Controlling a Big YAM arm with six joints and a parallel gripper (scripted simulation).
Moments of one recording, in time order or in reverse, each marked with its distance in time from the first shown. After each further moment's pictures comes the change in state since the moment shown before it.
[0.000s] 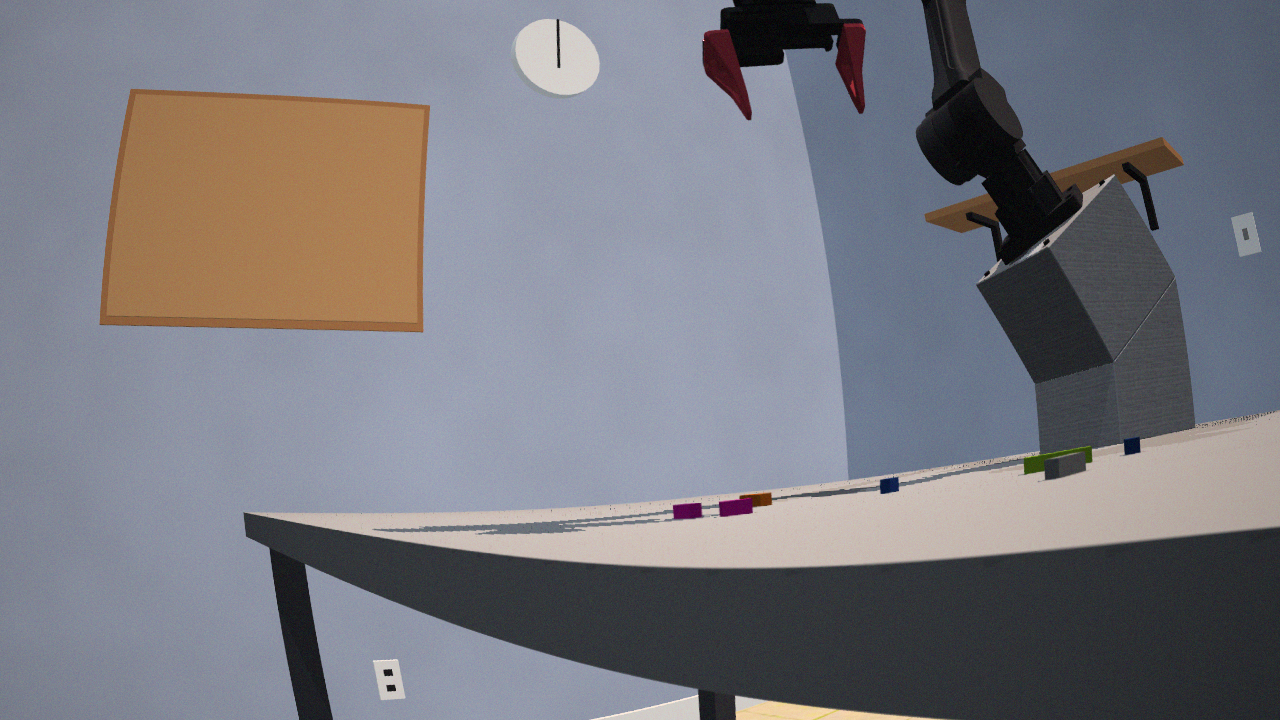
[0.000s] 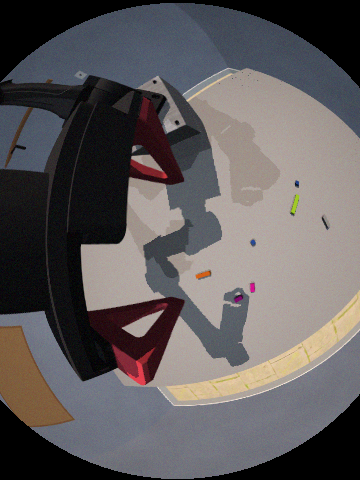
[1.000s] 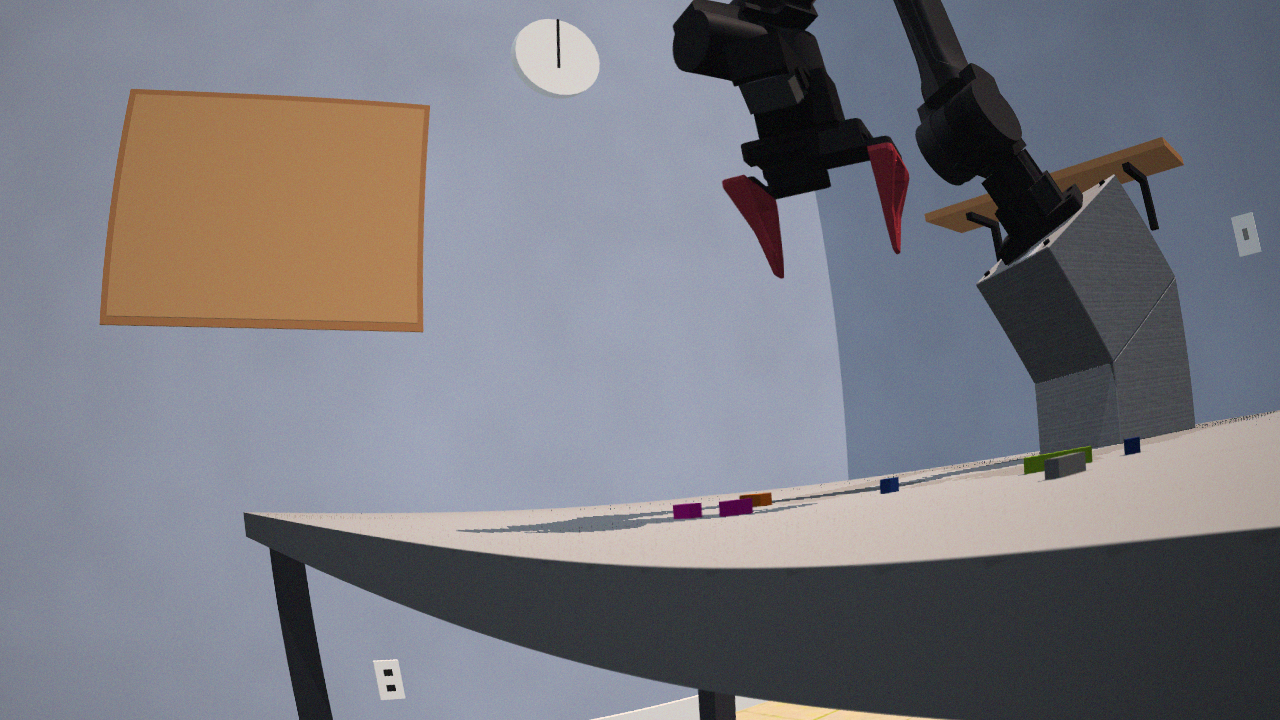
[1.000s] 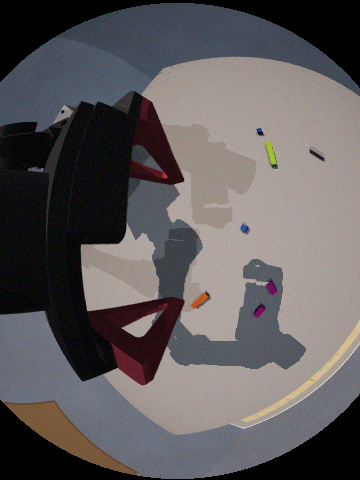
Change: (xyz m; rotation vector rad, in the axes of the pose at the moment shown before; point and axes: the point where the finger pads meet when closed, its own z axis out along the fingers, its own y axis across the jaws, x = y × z) arm 0.007 -0.008 0.129 0.054 0.036 0.450
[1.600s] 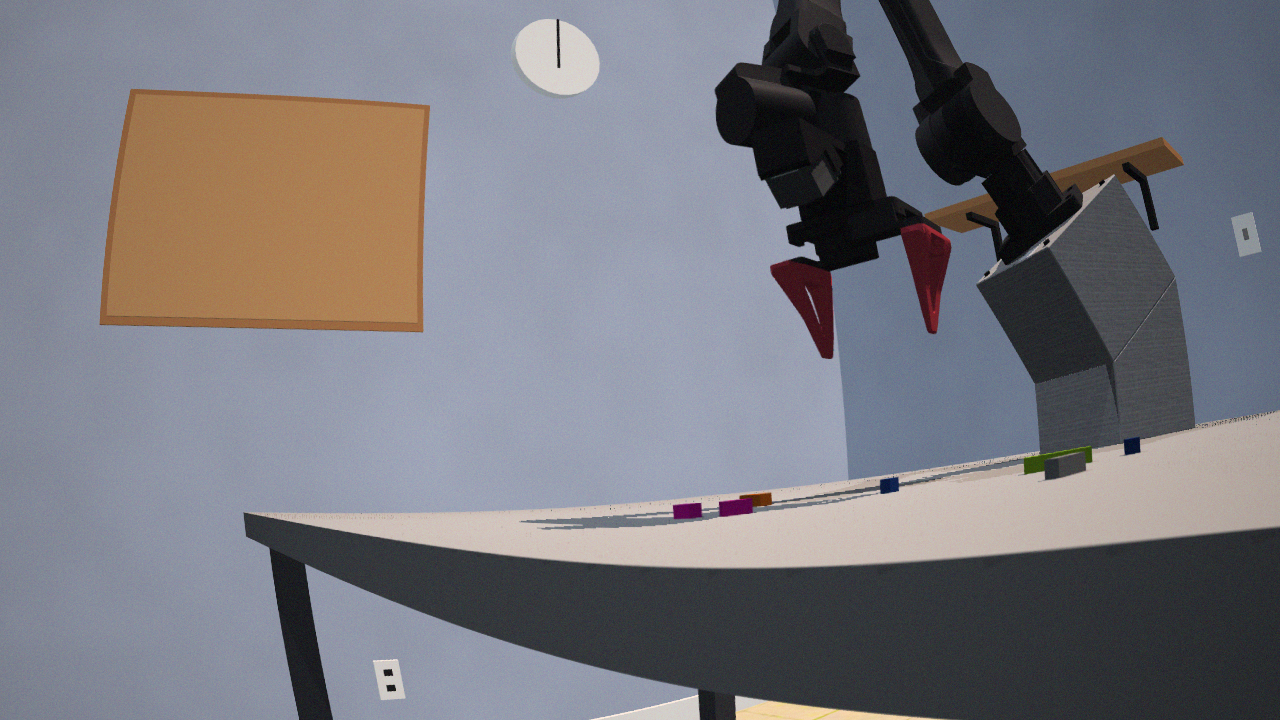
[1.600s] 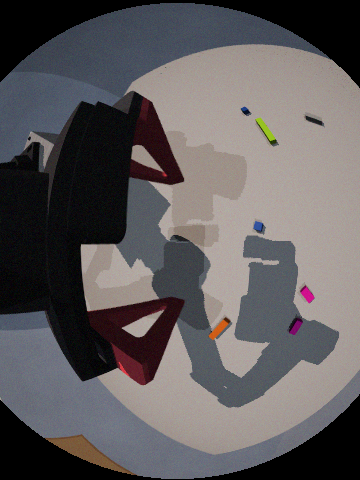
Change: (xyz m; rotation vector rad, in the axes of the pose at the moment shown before) arm 0.031 0.015 0.059 0.014 0.039 0.225
